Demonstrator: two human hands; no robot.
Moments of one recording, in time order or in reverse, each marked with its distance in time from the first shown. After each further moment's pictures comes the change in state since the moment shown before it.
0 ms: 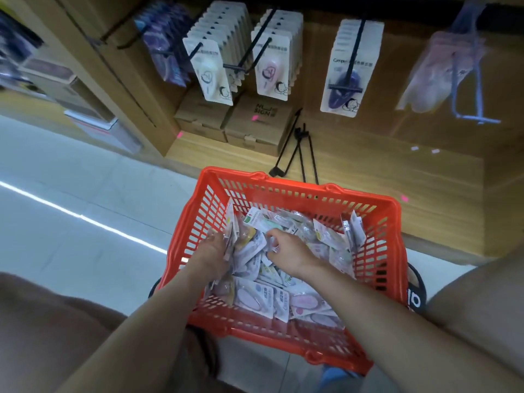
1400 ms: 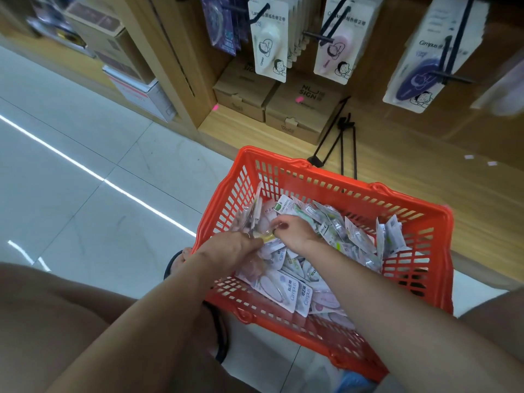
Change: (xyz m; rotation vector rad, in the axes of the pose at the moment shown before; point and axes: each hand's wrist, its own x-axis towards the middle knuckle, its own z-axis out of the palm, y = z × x) left_hand -0.023 -0.025 -0.023 0.518 -0.123 0.513; right_hand 0.051 -0.035 0.029 0.110 -0.036 0.136
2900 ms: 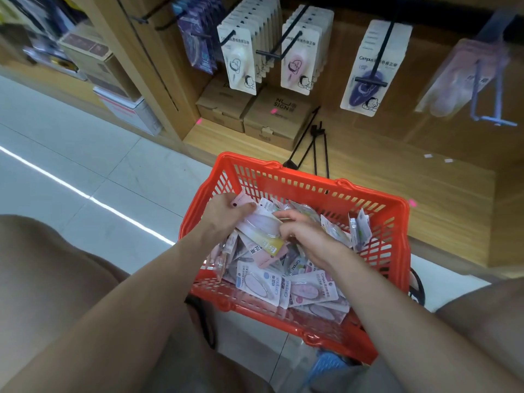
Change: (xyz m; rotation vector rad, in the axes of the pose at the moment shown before) left_hand 0.018 0.028 -0.047 -1.146 0.530 -0.476; right_hand -0.073 0.028 -0.052 0.672 -0.128 -0.027
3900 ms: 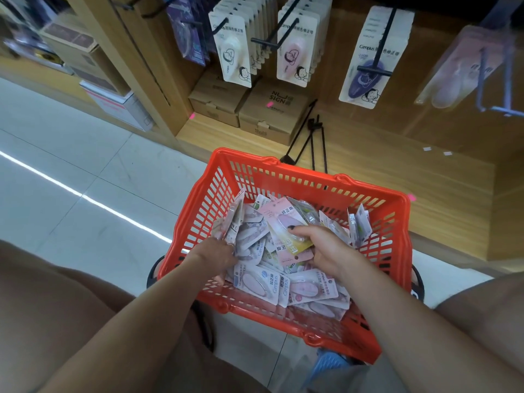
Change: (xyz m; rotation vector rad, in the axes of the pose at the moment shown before) left_hand -0.002 -0.072 0.020 1.712 -0.687 0.525; right_hand -0.003 0.028 -0.023 0.224 0.112 0.189
